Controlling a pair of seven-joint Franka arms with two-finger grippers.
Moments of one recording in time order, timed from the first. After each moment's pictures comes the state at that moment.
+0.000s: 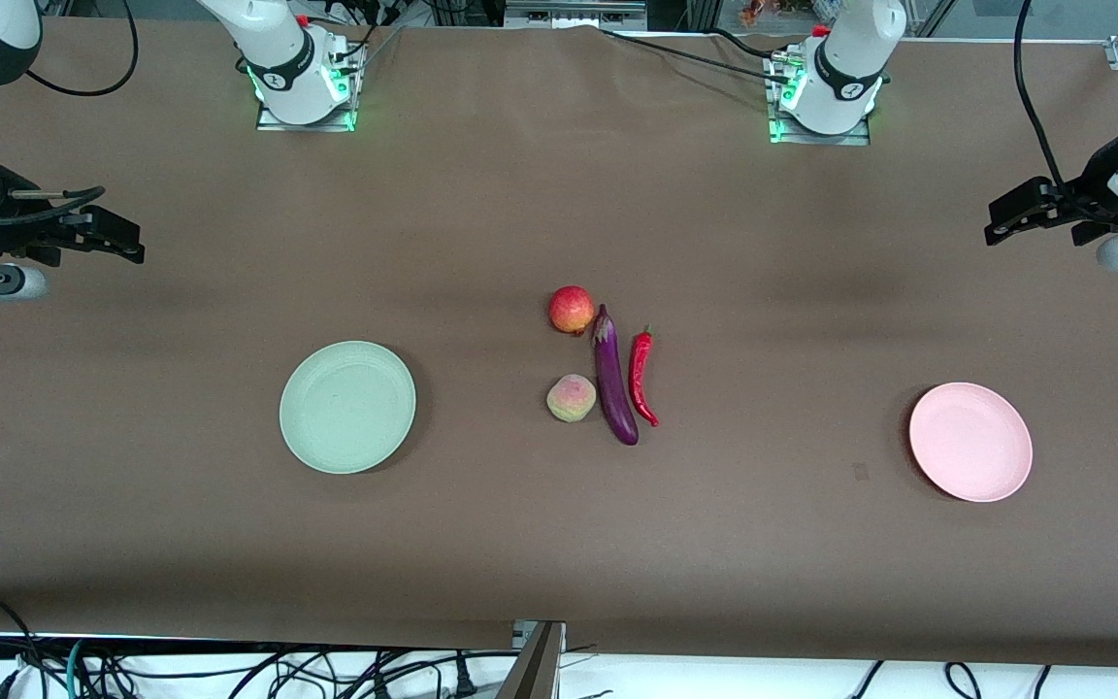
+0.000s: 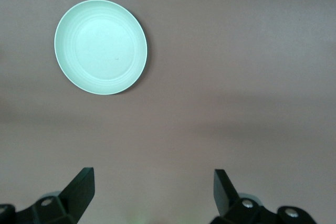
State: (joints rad) left arm 0.05 0.05 -0.07 -1.51 0.00 1.47 -0.06; right arm -0.01 0.11 0.05 -1.53 -0.02 1.54 -0.02
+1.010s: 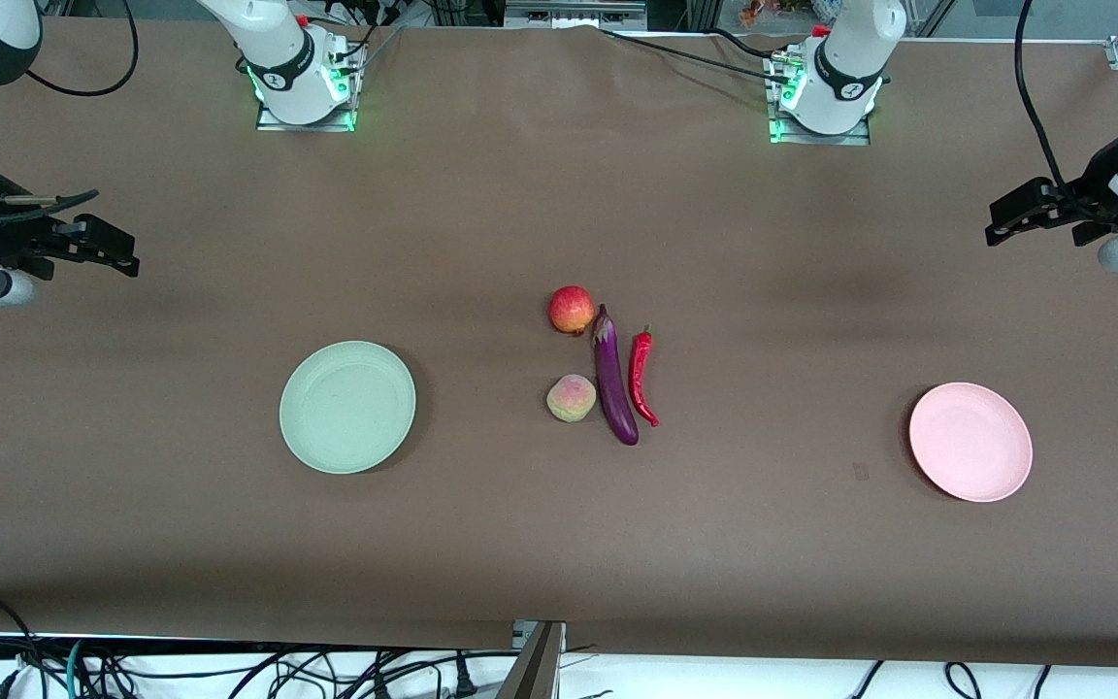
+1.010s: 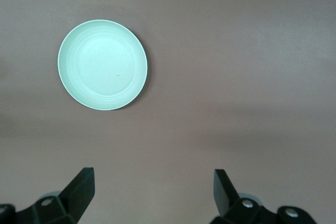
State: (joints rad) left arm 0.05 0.05 -0.07 -1.51 0.00 1.47 -0.06; right arm -0.01 0.11 0.05 -1.53 -0.02 1.60 -0.02
